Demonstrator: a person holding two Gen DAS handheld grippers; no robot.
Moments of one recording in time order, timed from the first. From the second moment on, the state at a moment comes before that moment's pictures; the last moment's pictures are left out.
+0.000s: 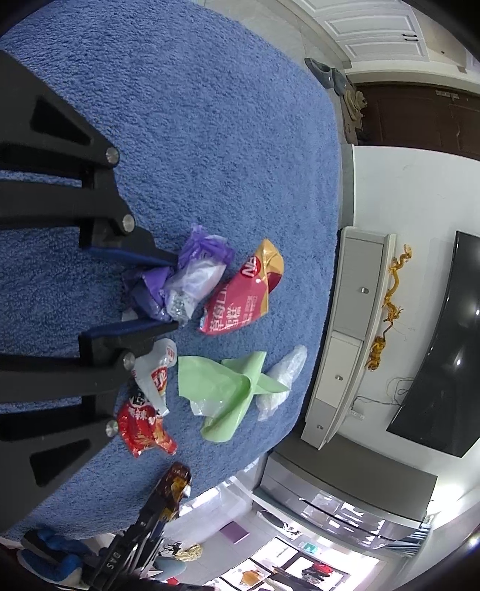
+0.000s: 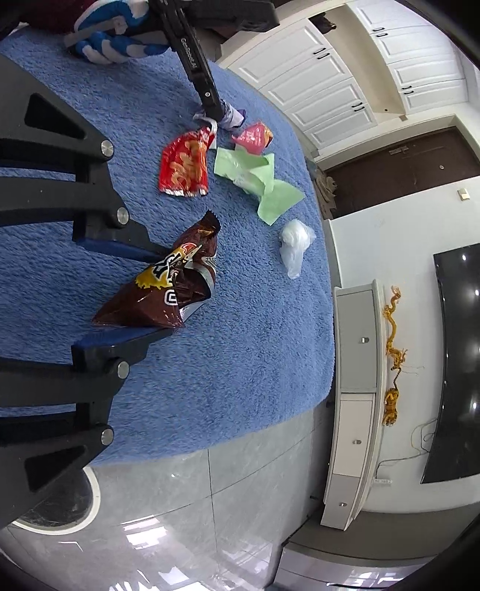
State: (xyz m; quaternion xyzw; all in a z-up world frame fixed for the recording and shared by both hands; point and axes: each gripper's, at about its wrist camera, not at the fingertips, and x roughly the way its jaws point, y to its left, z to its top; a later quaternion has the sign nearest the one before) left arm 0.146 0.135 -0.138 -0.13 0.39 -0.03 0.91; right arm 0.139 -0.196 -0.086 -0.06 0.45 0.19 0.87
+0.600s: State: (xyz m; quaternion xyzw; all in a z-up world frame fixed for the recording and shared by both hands) left arm 0.082 0.123 -0.103 -0.11 0.36 -0.03 0.93; right arm 0.080 -0.229 -0.041 -0.01 0.40 0.16 0.90
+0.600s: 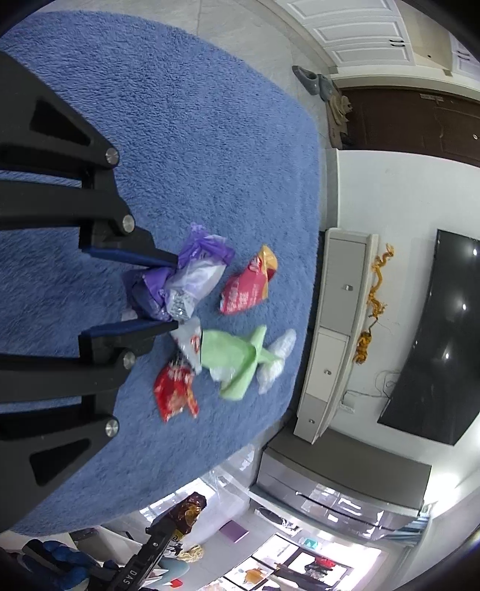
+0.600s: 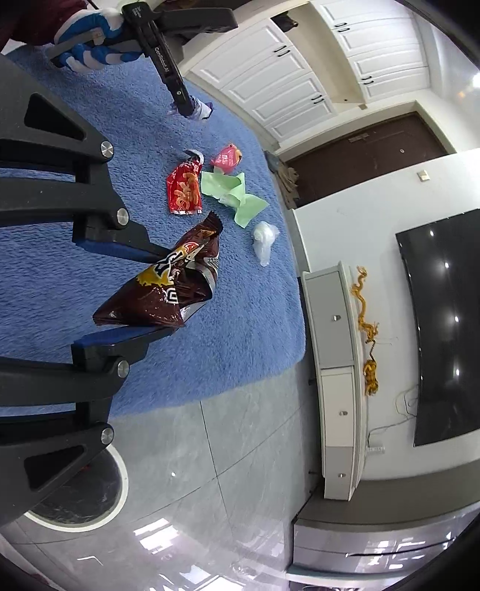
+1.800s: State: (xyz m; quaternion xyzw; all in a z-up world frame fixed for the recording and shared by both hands) left arm 0.117 -0.274 -0.089 0.11 0.40 -0.35 0.84; right arm -0.002 -0.474 -0.063 0.15 0.40 -0.07 0.90
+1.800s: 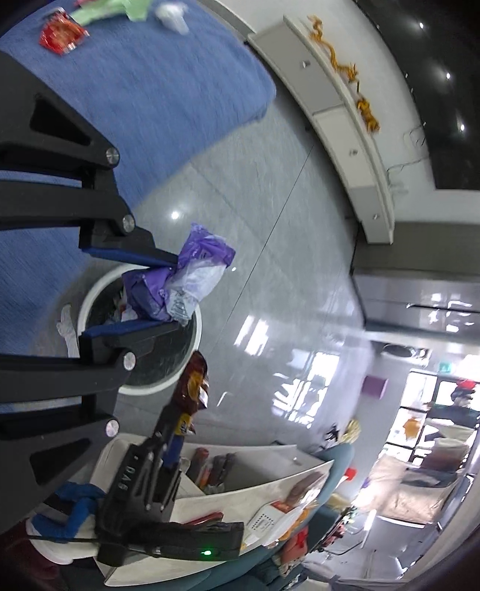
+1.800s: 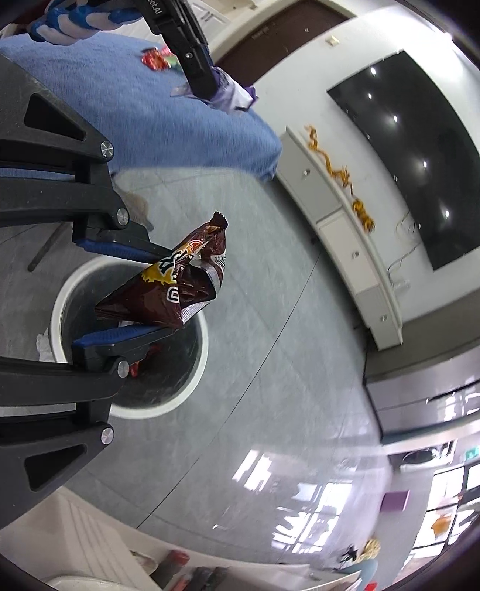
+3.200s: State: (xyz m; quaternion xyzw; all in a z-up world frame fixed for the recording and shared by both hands) left arm 0.115 -0.285 -0.054 0.06 0.37 -0.35 0.86; right arm -0.014 -0.475 -0.026 0.12 0.38 -0.14 0.90
